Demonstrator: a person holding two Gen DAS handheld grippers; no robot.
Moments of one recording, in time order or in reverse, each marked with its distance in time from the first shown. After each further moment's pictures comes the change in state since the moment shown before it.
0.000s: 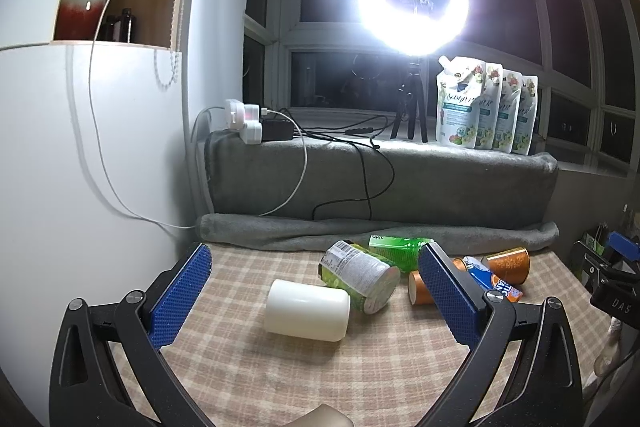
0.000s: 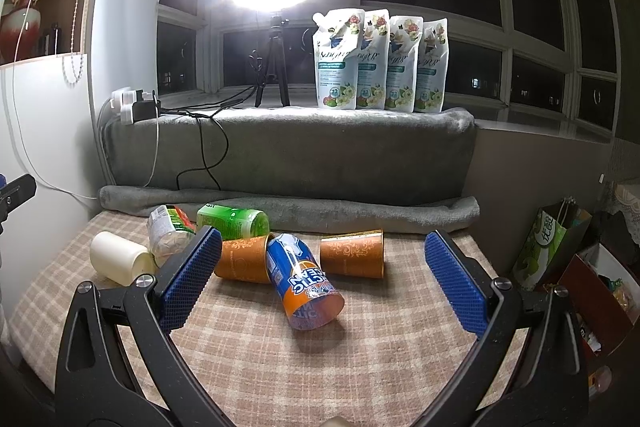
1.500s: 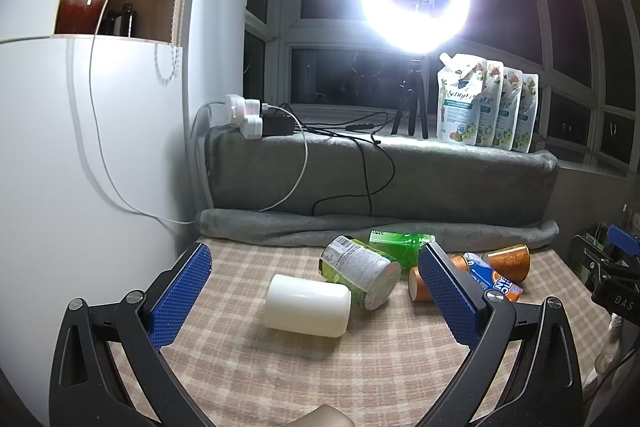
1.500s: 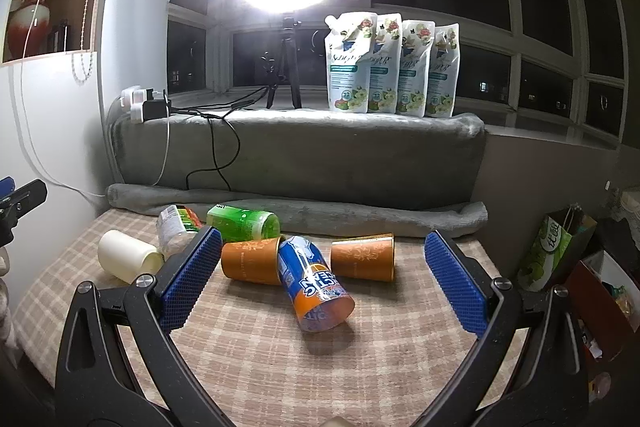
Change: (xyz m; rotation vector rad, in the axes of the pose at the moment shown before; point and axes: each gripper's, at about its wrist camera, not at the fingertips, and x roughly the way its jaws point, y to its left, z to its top) left arm 0.001 0.002 -0.001 -0.006 0.012 0.001; right arm -0.002 0.012 0.003 -0.023 -0.004 0.029
